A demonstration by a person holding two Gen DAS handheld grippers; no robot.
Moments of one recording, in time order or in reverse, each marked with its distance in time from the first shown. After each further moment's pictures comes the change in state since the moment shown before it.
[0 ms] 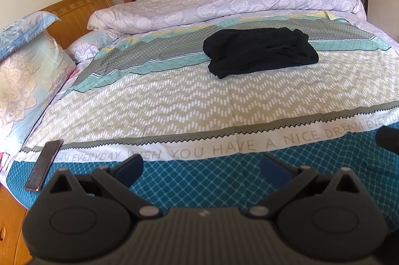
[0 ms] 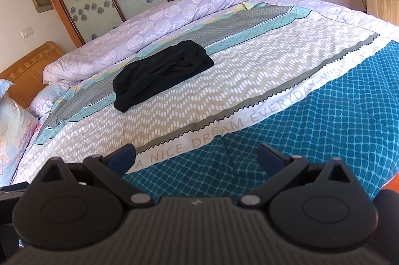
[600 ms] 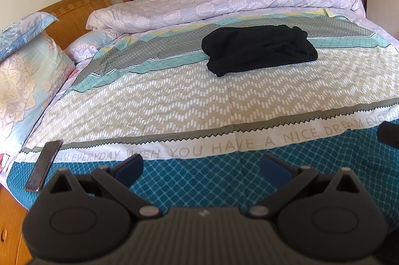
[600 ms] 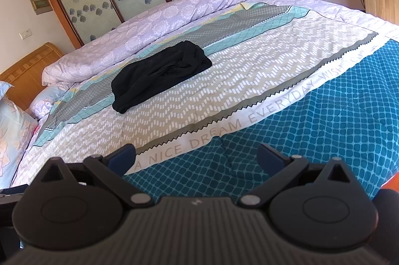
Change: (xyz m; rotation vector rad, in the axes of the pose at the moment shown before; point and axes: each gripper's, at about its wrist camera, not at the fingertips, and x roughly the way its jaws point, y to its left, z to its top) left arm 0.000 -0.002 0.000 0.007 0.005 0.000; right arm -0.001 -0.001 0.001 0.006 0.000 -0.004
